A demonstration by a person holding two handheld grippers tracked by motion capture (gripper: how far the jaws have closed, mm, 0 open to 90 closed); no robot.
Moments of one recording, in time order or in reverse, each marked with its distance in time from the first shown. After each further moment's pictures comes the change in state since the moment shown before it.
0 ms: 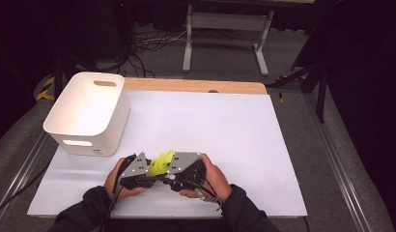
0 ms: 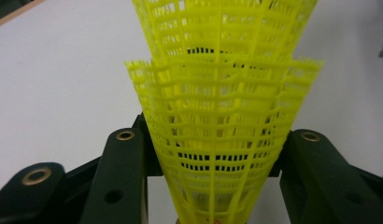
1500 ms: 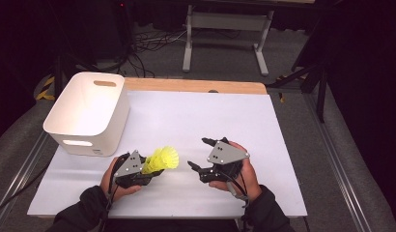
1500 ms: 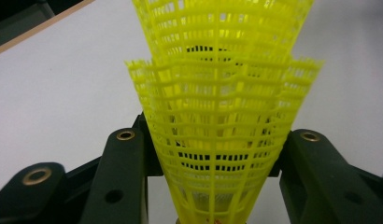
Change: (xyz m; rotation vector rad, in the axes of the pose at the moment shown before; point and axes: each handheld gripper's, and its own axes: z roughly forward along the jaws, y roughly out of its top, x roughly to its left) left arm 0.003 -0.002 -0.013 -0.044 0.045 -0.029; right arm -0.026 -0.038 -0.071 -0.148 -0.325 0.066
